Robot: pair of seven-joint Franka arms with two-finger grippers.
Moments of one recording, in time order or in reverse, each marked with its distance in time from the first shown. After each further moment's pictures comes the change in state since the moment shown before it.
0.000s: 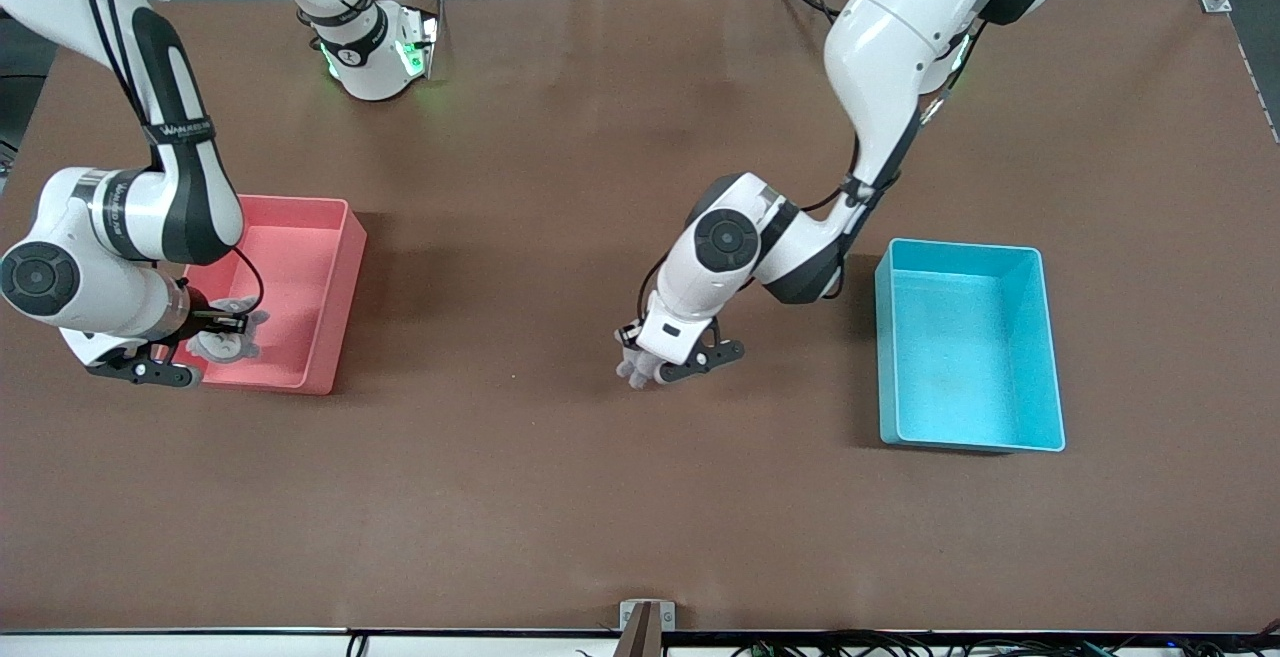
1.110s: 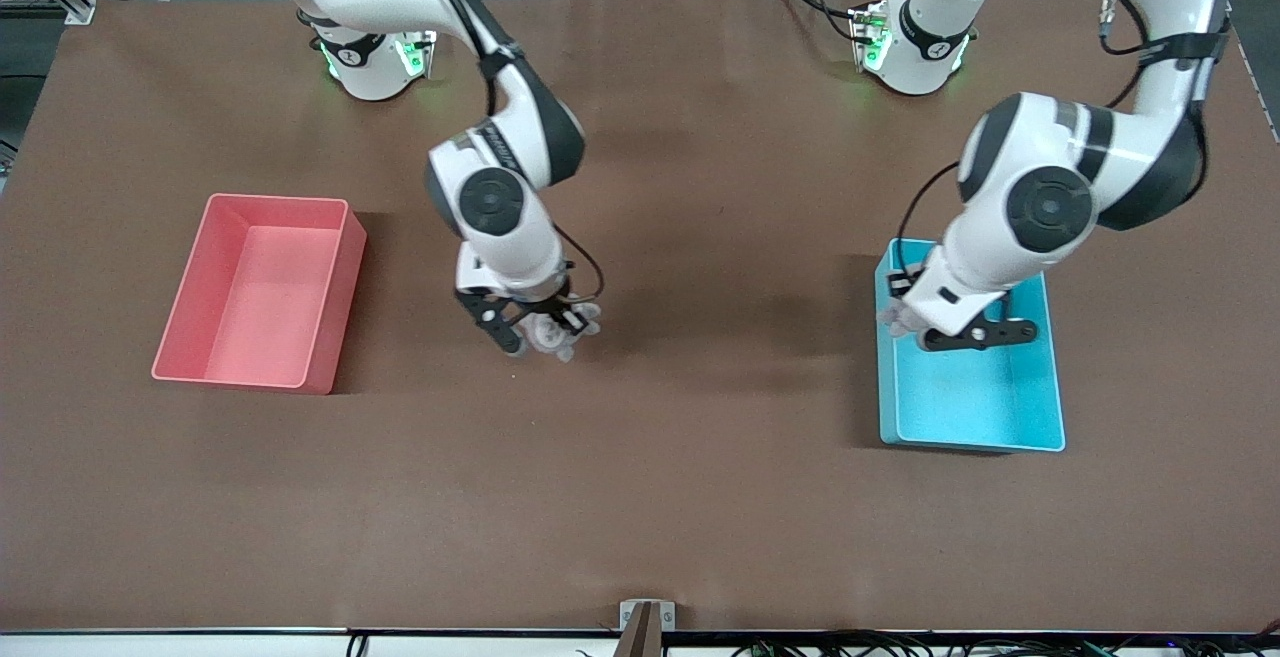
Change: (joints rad) left arm 0.465 -0.509 0.003 -0.432 0.149 -0.396 0.699; right arm 0.690 0.277 0.016 0.245 0.268 0.283 1.272
